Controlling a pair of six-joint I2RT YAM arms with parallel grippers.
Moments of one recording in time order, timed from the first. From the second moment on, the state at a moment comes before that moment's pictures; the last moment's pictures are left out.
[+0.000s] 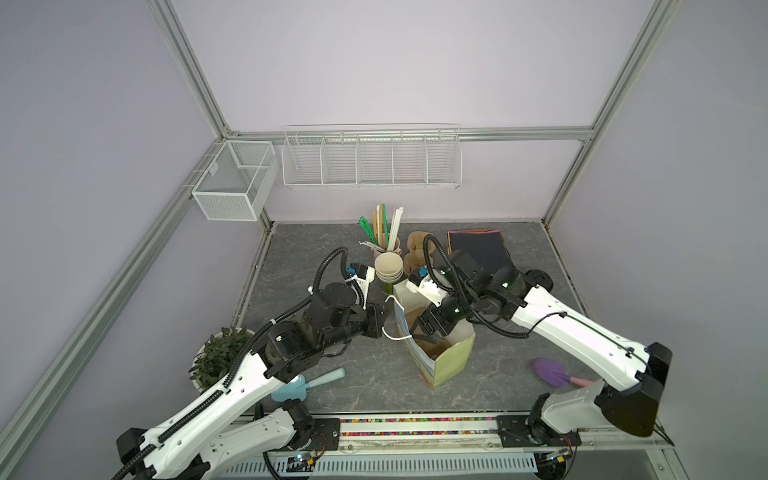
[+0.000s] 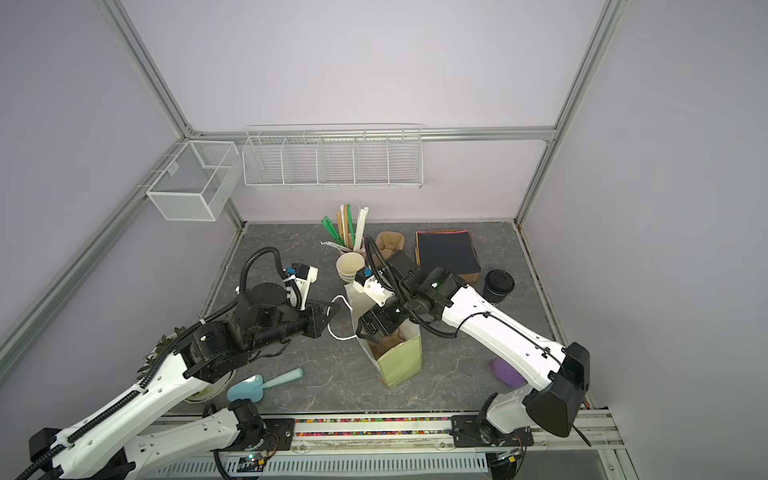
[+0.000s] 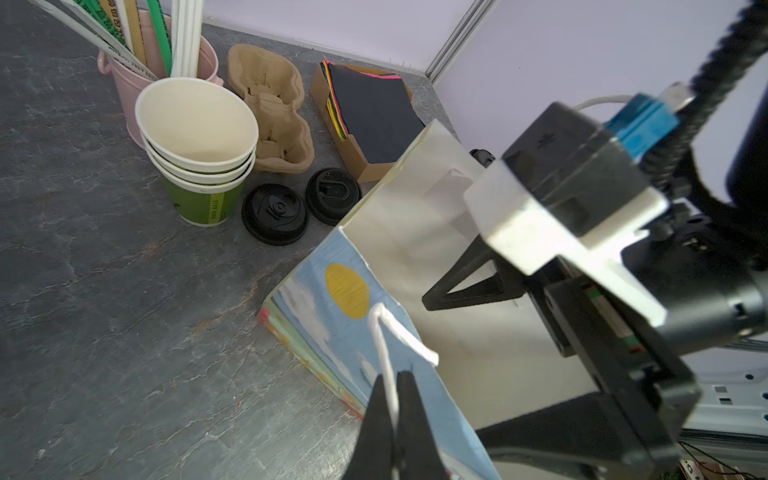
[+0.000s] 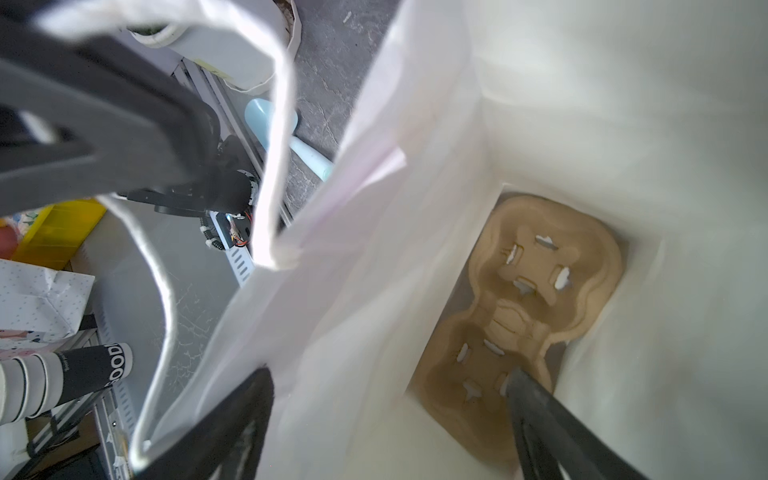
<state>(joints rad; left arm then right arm) -0.90 0.91 1.02 -0.61 0.01 -0.64 0.87 1.42 1.44 -1.01 -0.36 0.10</state>
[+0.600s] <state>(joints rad) -0.90 0.91 1.01 -0.61 0.00 -0.64 0.87 1.36 1.40 -0.90 -0.33 0.10</state>
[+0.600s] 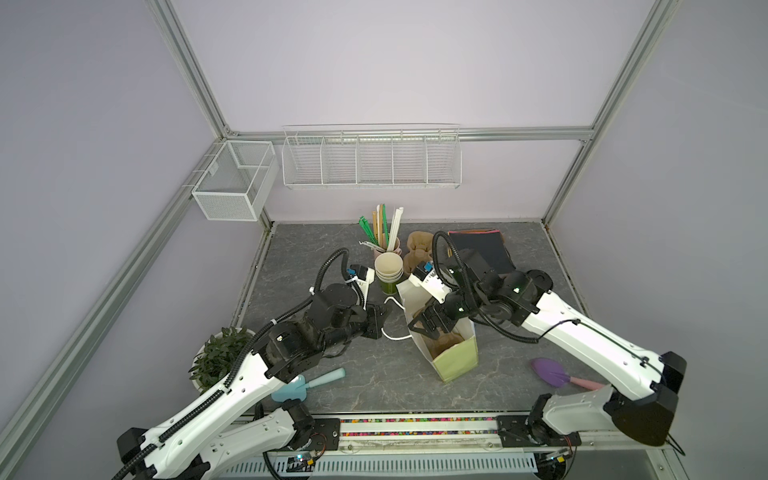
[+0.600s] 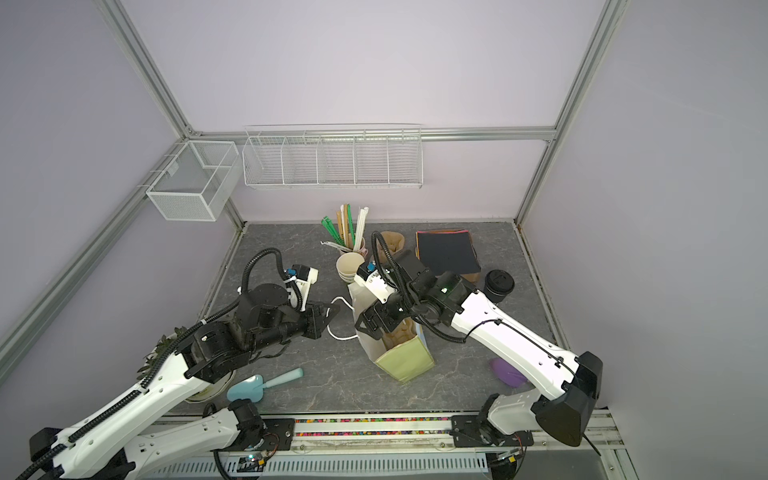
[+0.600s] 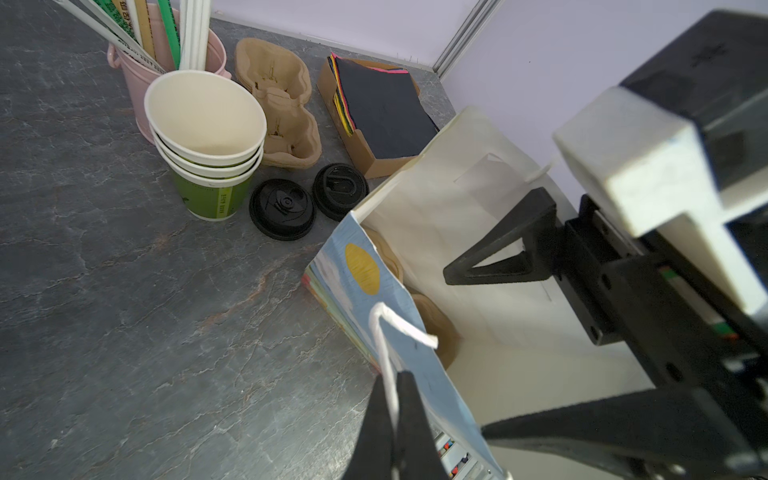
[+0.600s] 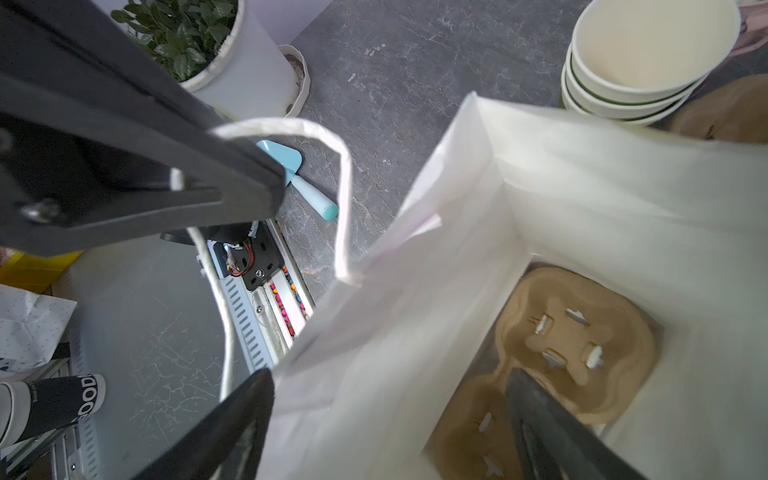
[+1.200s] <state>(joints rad) -0.90 0.91 1.02 -0.62 0.00 -0.64 0.82 1.31 1.35 -0.72 -0.65 0.25</state>
